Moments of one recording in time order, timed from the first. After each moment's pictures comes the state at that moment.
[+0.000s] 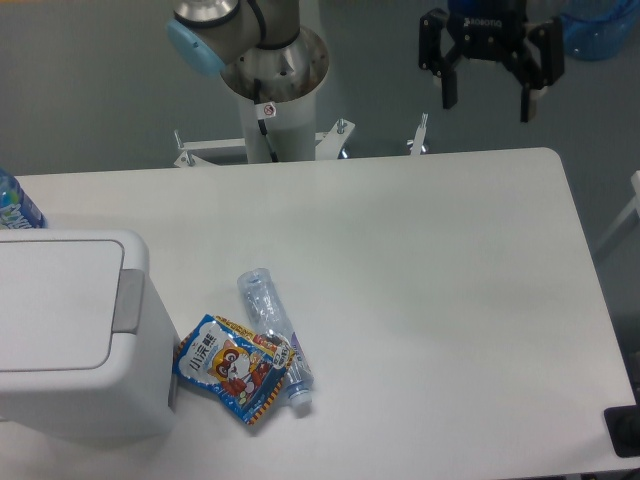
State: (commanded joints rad) arm 2.79 -1.51 -1.49 -1.27 1.41 1.42
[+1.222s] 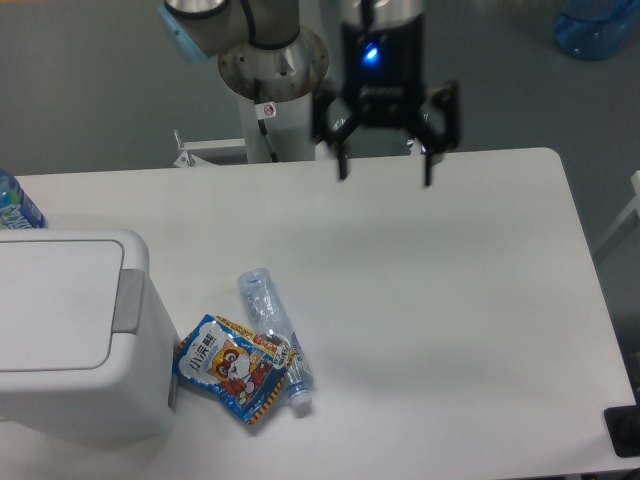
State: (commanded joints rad) arm 2.40 -1.64 -1.49 -1.06 1.41 0.49
